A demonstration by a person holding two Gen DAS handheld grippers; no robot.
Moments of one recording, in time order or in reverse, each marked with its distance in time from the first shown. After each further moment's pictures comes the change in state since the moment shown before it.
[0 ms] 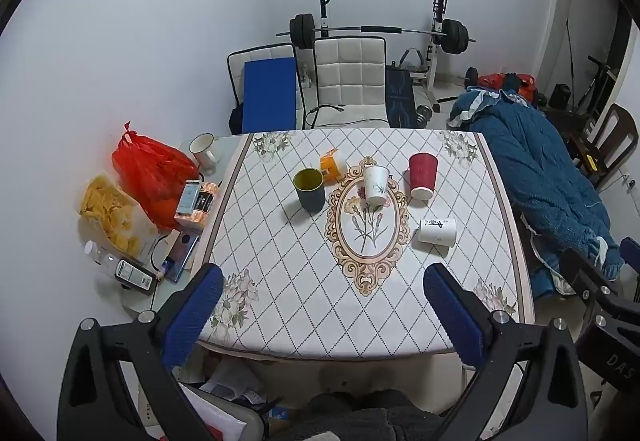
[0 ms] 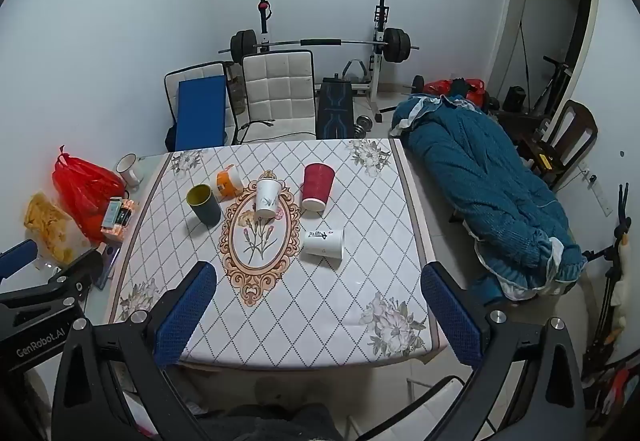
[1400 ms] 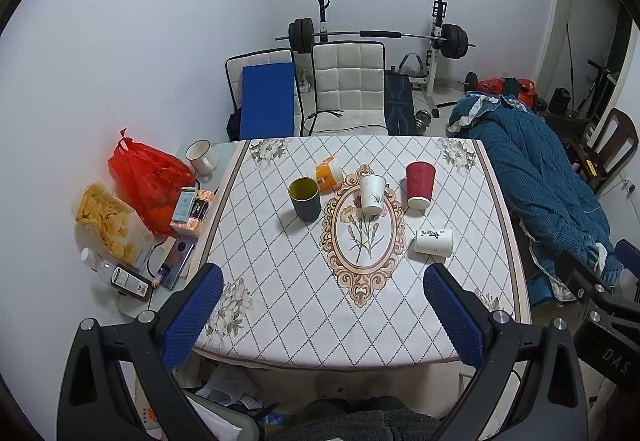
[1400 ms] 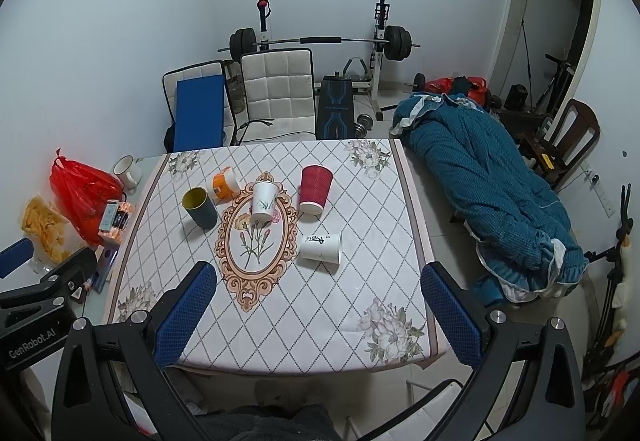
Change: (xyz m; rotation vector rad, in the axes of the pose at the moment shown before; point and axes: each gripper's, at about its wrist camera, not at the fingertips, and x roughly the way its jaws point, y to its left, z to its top) left arm -0.003 -0.006 0.008 -0.007 -0.017 -0.002; right arm 0.019 -0.007 0.005 0.003 0.007 0.007
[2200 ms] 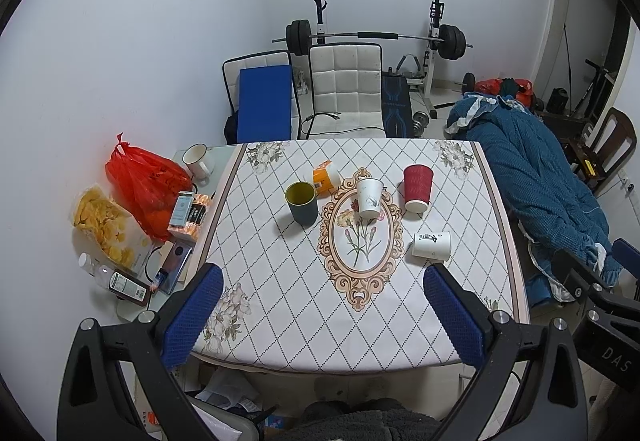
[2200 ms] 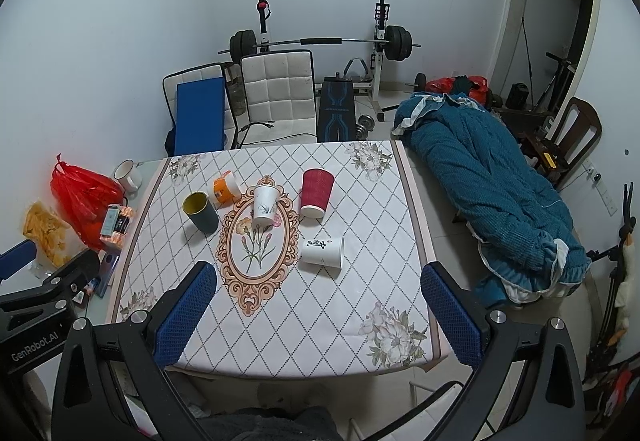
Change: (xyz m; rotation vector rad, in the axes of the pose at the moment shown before) left arm 0.009 -0.020 0.022 0.002 -0.001 -0.005; right arm 0.007 -0.003 0.011 0.003 0.003 0.009
